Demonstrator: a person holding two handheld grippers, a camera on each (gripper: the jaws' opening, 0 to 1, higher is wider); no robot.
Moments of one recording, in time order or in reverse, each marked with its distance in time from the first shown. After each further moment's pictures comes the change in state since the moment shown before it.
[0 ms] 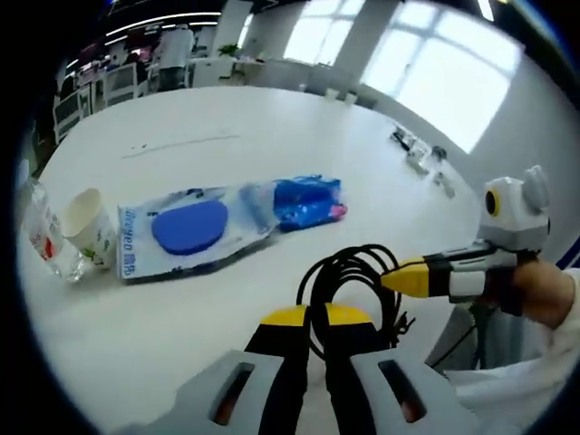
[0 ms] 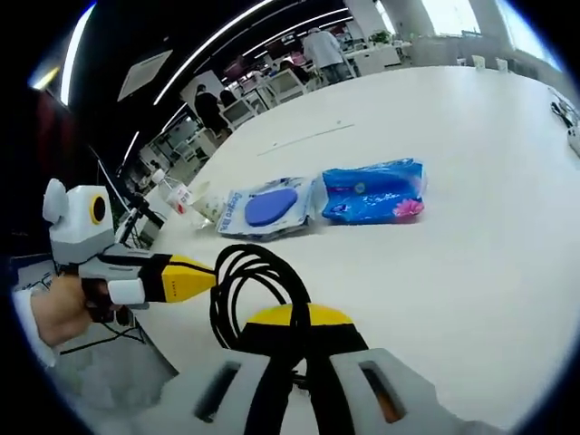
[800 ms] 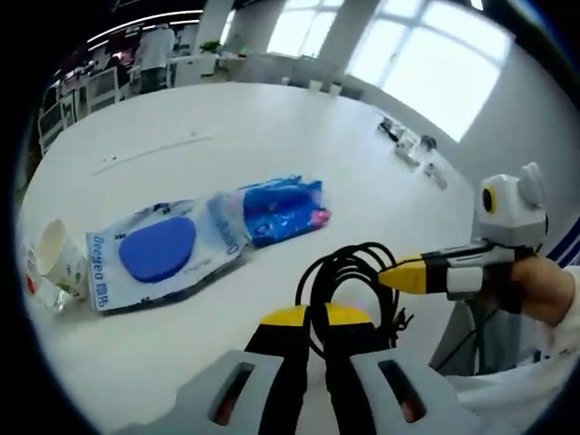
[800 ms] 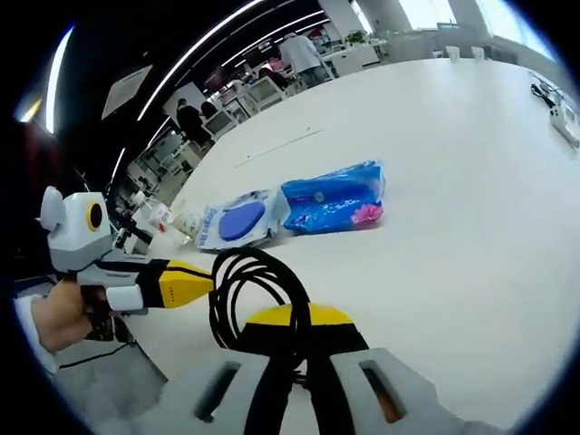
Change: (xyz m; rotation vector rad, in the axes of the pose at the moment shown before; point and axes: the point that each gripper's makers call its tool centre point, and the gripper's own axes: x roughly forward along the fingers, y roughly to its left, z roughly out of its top) left arm 0.035 -0.018 0.018 0.046 0.039 -0.041; right arm -0.005 -0.038 0.013 0.065 -0.021 -0.040
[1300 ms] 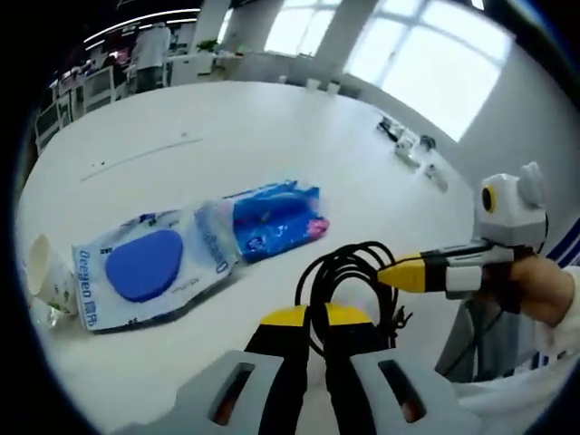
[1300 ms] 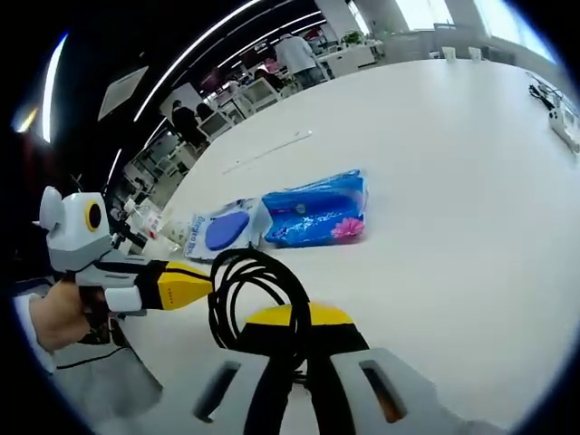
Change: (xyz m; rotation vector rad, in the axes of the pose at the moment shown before) left arm 0.024 -0.002 0.013 -0.004 0.009 -0.014; right arm 0.006 -0.024 0.015 0.001 -0.001 -0.019
